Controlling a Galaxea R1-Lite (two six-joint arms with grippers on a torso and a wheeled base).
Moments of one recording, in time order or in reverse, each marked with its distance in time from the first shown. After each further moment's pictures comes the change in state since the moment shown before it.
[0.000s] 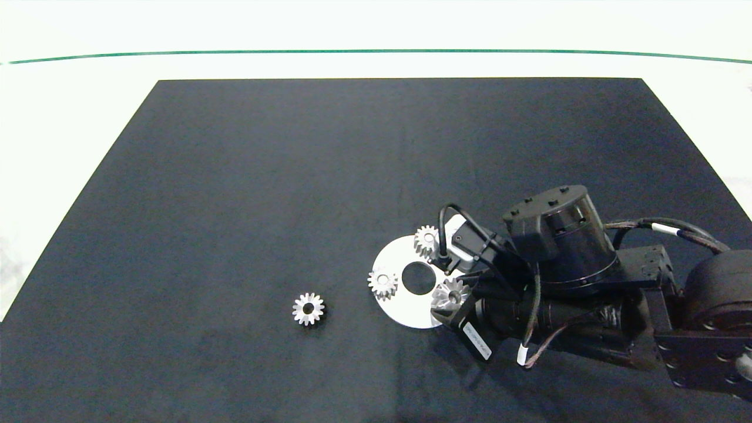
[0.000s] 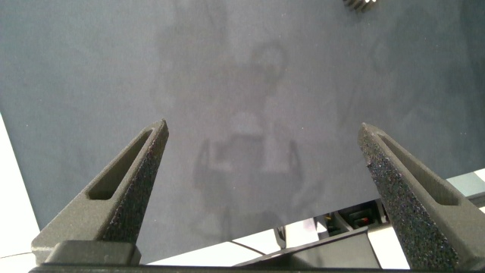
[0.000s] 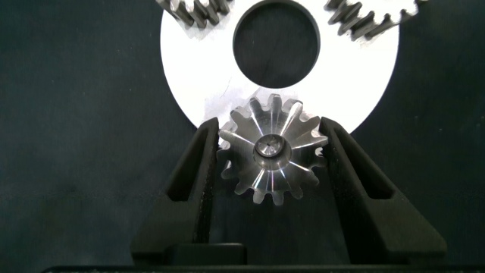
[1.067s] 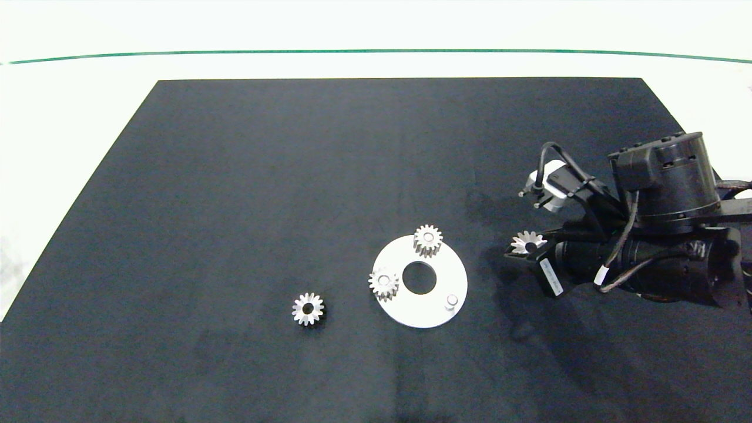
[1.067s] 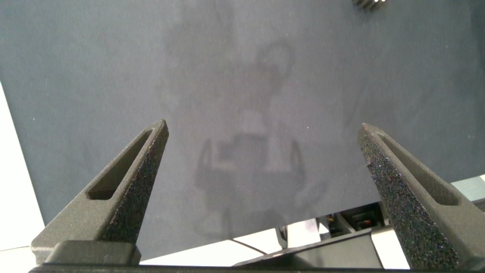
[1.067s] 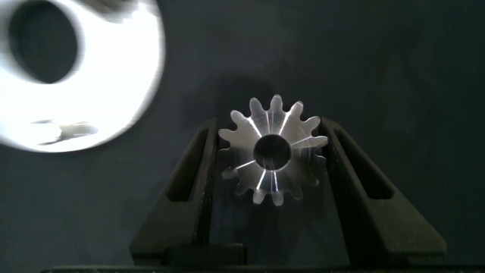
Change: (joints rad) left arm 0.020 -0.006 0.007 -0.001 0.006 0.000; right arm -0.300 -0.114 0.003 0.034 -0.004 -0.003
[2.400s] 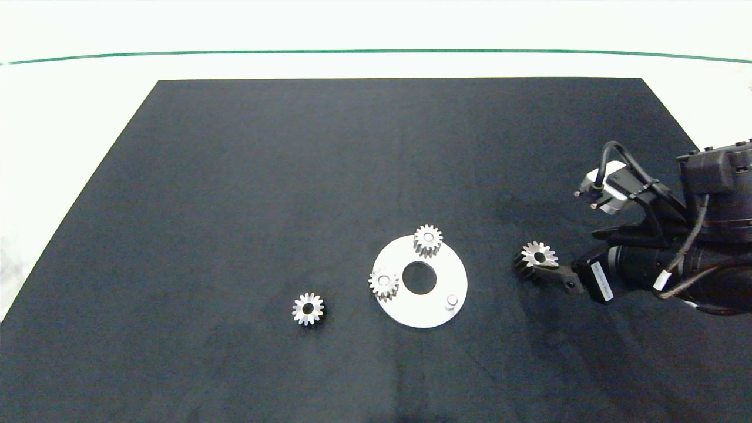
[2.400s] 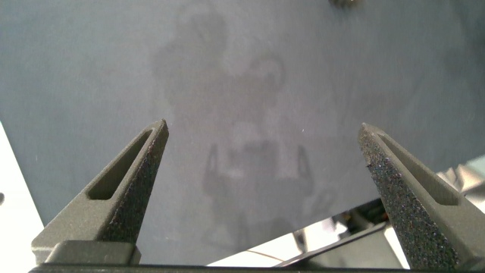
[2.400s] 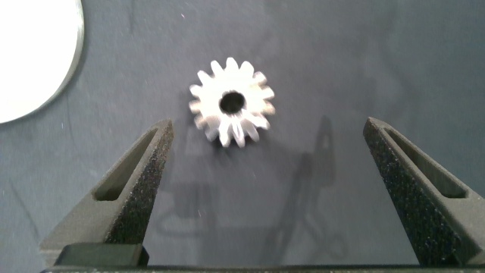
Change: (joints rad) left arm -0.059 0.003 0.020 -0.042 -0.021 0.105; right arm -0.105 -0.127 0.111 0.002 0.020 0.003
